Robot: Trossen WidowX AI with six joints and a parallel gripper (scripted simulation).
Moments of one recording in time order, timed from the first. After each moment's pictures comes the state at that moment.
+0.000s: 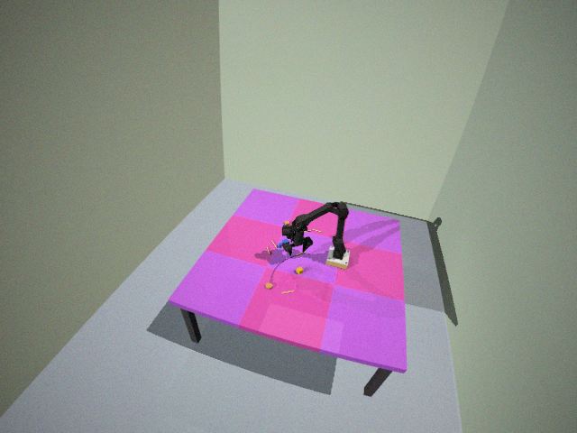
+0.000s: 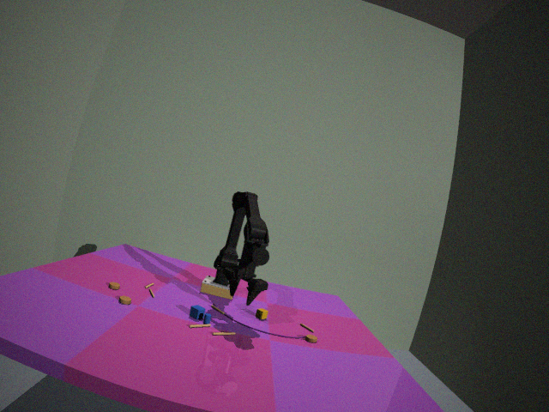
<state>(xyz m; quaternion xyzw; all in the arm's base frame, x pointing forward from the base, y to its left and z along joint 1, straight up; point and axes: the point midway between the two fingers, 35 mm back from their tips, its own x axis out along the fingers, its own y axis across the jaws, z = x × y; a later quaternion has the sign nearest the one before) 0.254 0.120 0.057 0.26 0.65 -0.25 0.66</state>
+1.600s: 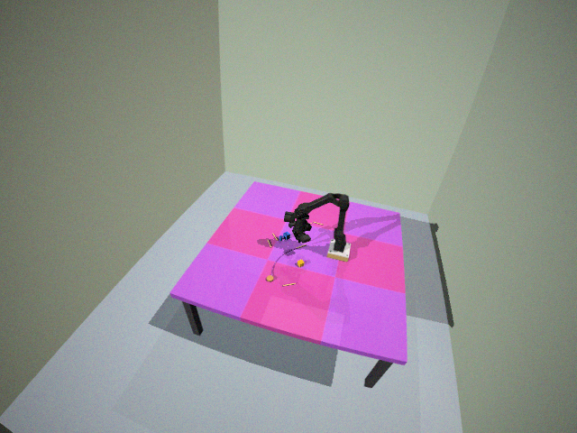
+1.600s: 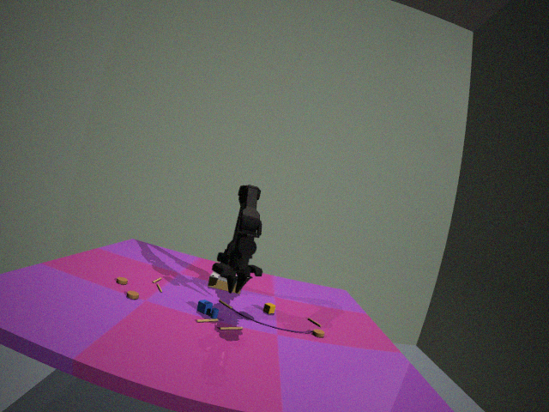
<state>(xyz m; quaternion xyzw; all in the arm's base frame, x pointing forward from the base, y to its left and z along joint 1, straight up) 0.267 0.071 0.055 0.65 0.30 -0.63 0.30</state>
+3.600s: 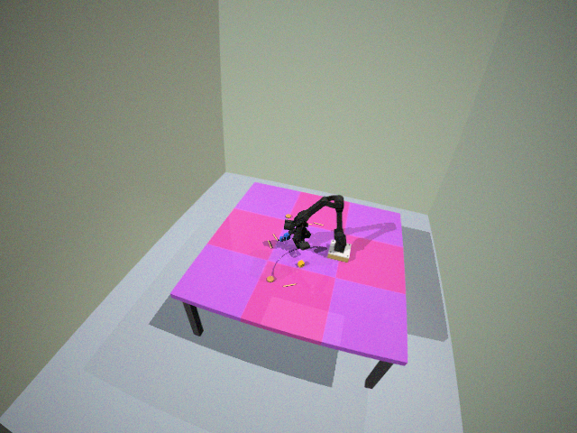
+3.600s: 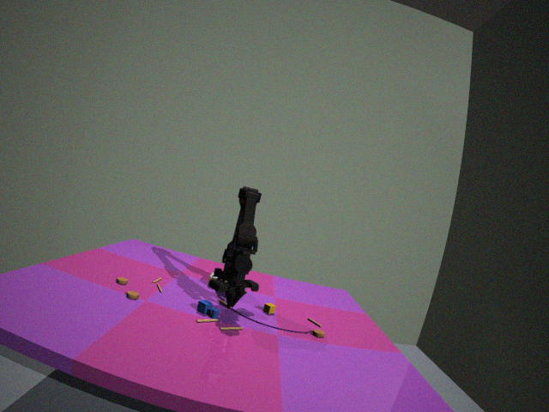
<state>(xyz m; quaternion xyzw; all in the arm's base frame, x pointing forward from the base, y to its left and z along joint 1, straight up) 0.267 0.072 -0.003 0.65 0.30 -0.63 0.30</state>
